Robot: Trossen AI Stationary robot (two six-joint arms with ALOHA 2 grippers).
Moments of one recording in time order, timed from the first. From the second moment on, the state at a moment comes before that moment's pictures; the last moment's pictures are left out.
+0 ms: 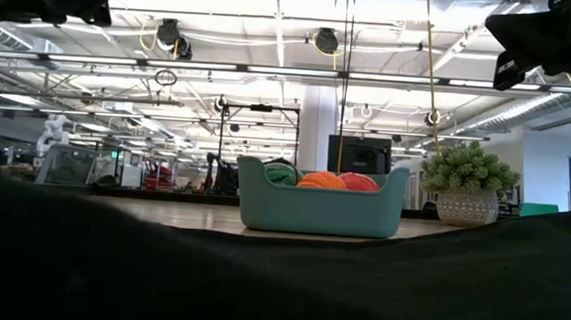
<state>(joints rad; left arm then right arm) -0.33 0.42 0.12 0.44 -0.17 0.41 0.05 0.00 0.05 0.18 -0.03 0.07</state>
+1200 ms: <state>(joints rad) -0.13 0.25 0.12 0.23 0.01 0.32 0.05 0.00 0.04 0.18 -0.03 0.07</state>
